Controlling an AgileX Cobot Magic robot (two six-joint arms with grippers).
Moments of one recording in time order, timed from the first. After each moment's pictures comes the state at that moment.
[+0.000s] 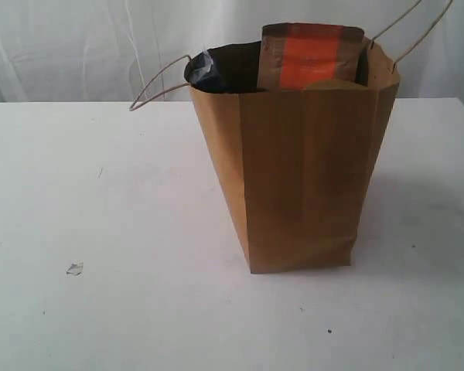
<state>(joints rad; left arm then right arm) -0.23 0.07 -0.13 -0.47 0.47 0.34 -0.28 0.21 -0.34 0.69 0.03 -0.88</state>
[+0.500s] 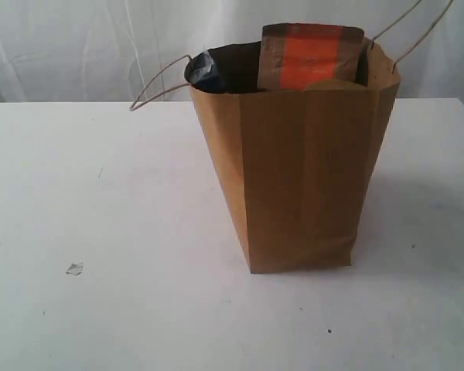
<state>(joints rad) -0.23 0.07 -0.13 -0.47 0.47 0.34 -0.18 0.01 0.00 -0.14 0.34 0.17</state>
